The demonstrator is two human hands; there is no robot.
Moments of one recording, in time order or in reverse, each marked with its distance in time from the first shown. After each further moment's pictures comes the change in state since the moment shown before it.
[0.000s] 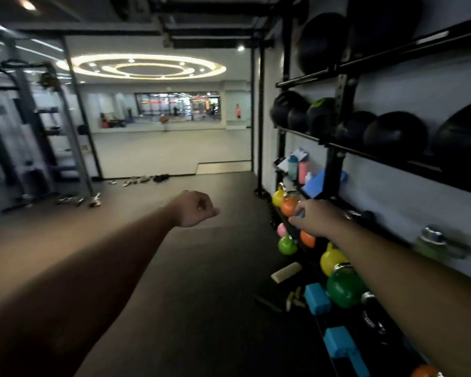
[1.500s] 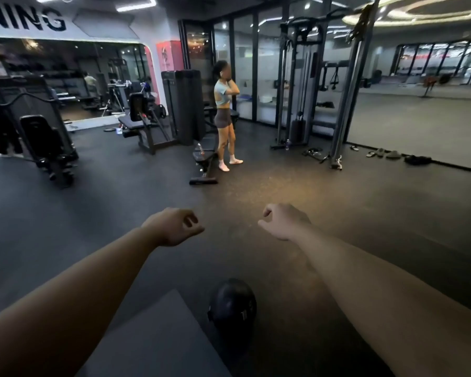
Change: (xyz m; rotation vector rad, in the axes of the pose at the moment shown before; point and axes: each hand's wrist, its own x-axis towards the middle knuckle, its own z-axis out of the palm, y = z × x) left_hand -0.614 -0.785 -0.212 0.072 0.058 -1.096; right_hand -0.121 -1.039 0.416 0.113 -0.477 -0.950
